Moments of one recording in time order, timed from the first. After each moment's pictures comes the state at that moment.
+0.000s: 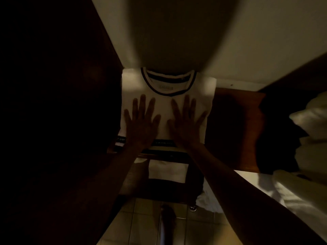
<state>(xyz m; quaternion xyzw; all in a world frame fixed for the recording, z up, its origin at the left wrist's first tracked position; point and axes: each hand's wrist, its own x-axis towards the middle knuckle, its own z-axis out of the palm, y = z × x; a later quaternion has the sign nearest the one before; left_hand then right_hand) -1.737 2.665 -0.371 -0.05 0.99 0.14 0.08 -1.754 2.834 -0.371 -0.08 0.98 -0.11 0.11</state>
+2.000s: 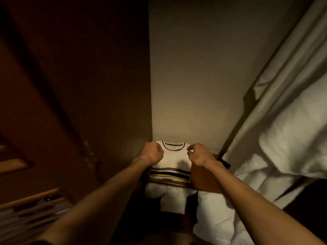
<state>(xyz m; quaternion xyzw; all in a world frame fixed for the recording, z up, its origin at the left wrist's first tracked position) -1.472 2.661 0.134 -0.09 0.95 0.29 0.11 -1.510 2.854 0.114 -0.03 0.96 -0.22 0.15</state>
